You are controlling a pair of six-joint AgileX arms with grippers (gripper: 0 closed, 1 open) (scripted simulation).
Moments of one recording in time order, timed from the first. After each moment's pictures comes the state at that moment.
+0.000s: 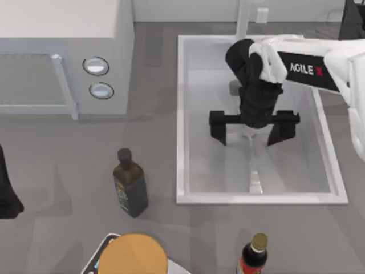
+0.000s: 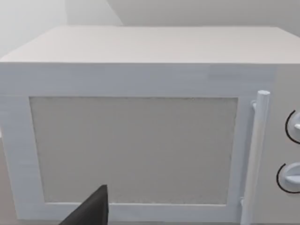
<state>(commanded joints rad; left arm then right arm) 0.00 0.00 0.00 0.00 0.00 0.00 0.39 2.68 2.00 -0.89 0.01 0.42</state>
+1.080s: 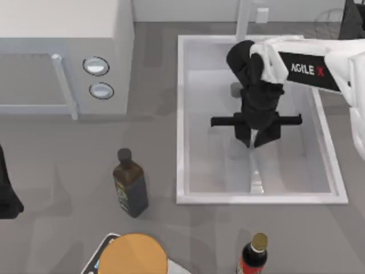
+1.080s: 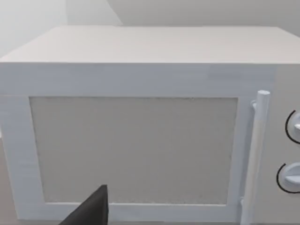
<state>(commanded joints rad) 0.00 0.00 0.00 0.00 0.00 0.00 0.39 2.68 2.00 -0.89 0.01 0.42</state>
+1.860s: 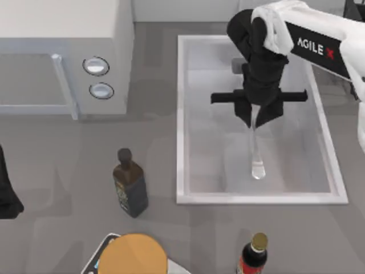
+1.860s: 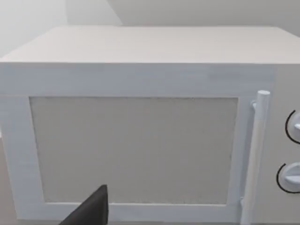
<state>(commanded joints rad) 0.00 0.00 0.00 0.00 0.00 0.00 0.39 2.59 2.19 -1.13 0.03 0.40</state>
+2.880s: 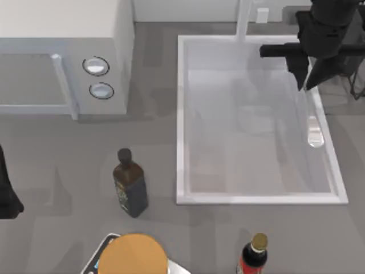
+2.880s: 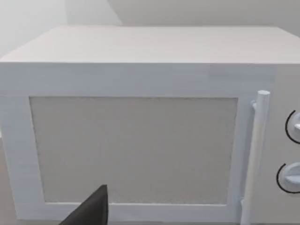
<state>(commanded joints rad) 0.00 0.00 0.00 0.00 0.00 0.00 0.27 2.30 2.17 -1.39 0.02 0.28</state>
